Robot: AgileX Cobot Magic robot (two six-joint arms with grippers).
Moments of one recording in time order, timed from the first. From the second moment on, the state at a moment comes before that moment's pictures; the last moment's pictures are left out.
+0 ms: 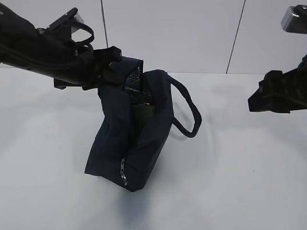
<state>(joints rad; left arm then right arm) -0.42 1.72 -1.13 -0.97 0.34 0.38 0.30 1.25 -0.93 0.09 0.69 0.07</state>
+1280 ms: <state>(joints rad) -0.37 1.72 -1.13 -0.56 0.35 0.38 0.30 1.25 -0.93 0.68 0.77 -0.36</state>
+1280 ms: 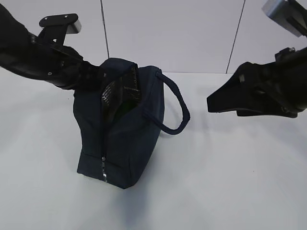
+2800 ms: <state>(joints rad) -0.36 1.56 -1.13 -0.53 0.73 0.38 0.31 1.25 -0.93 0.82 0.97 -0.54</state>
